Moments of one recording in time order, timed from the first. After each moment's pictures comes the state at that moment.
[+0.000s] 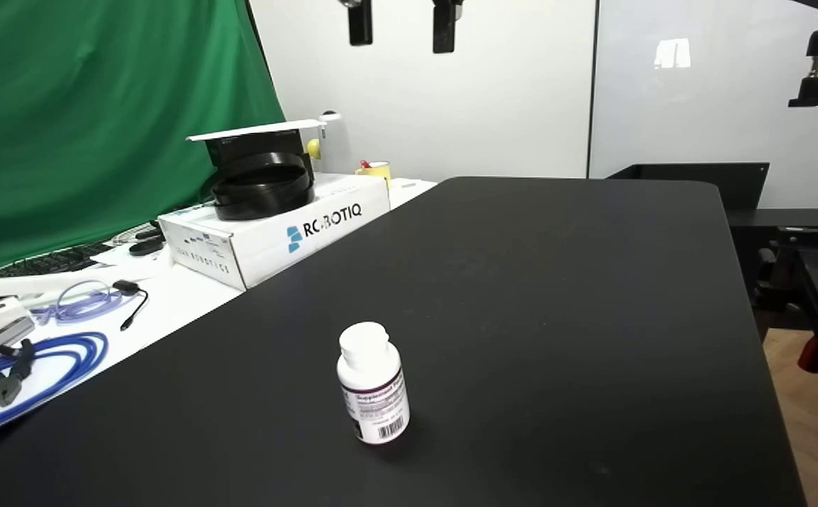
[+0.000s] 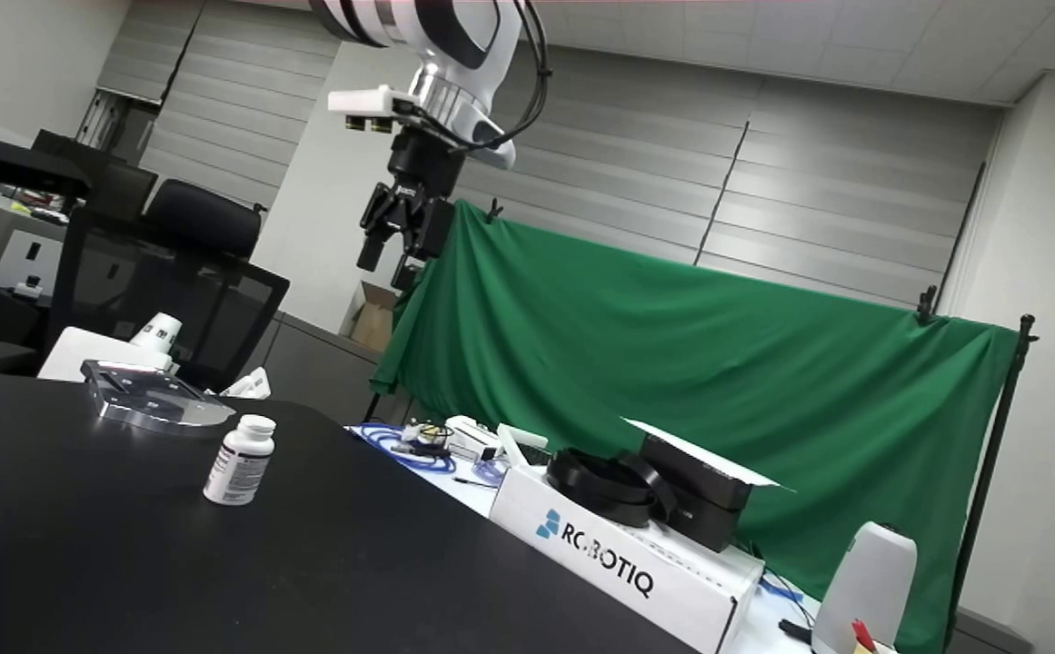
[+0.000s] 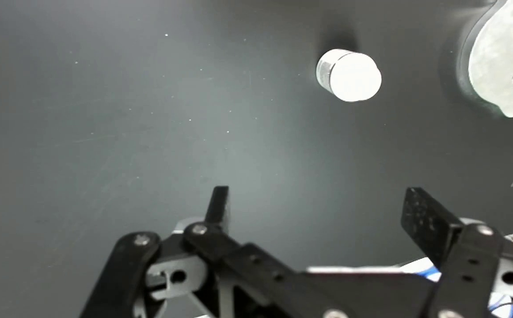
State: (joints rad) arm 0.04 -0.11 0.17 -2.18 0.10 2.19 0.38
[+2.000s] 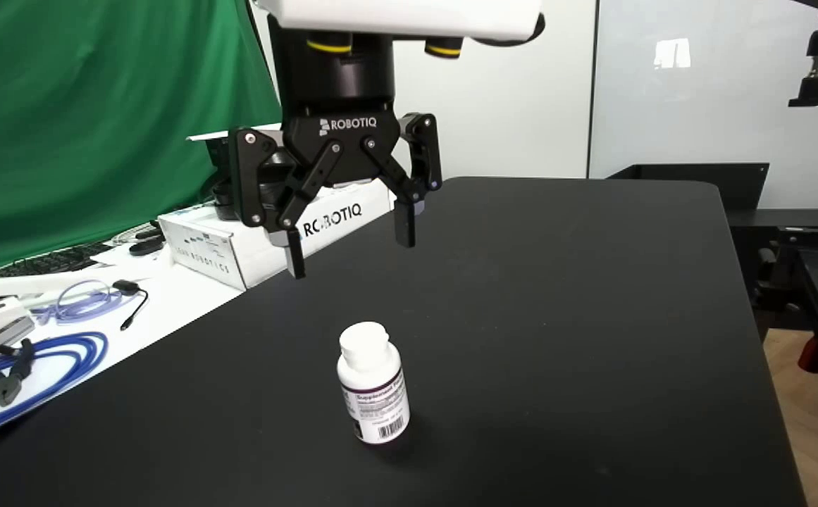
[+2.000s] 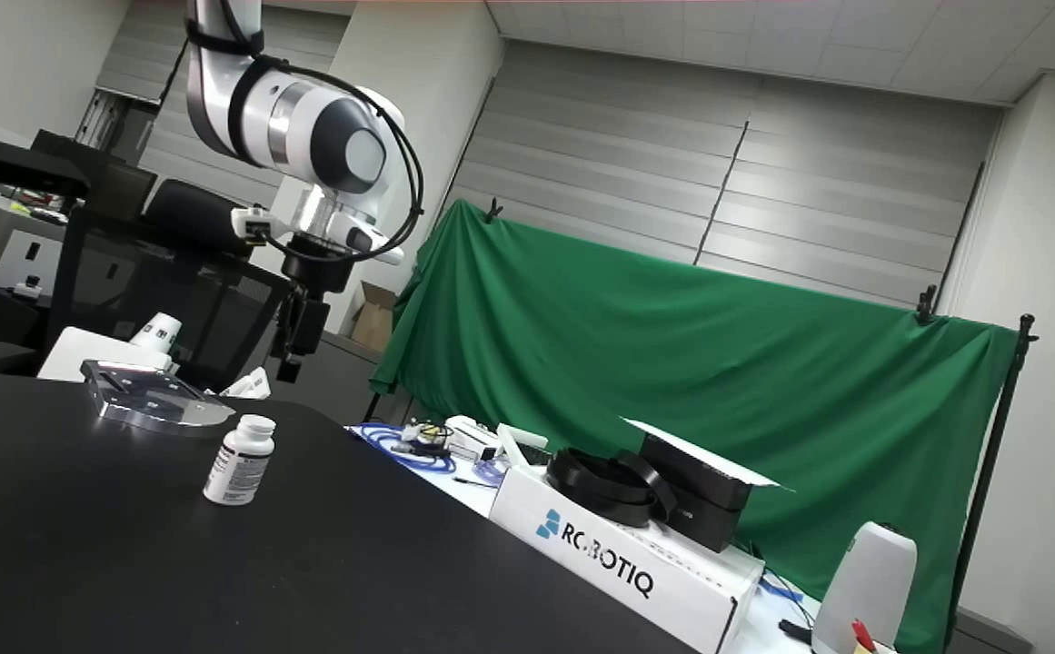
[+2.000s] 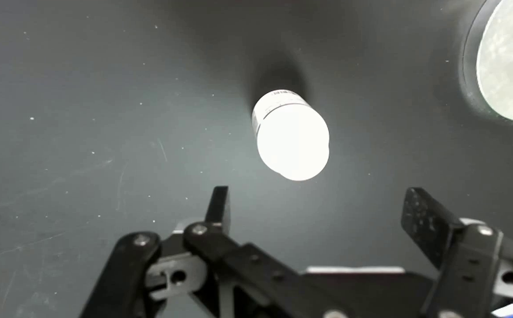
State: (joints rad) arm 0.23 0.20 0.18 -2.21 -0.02 2.52 0.83
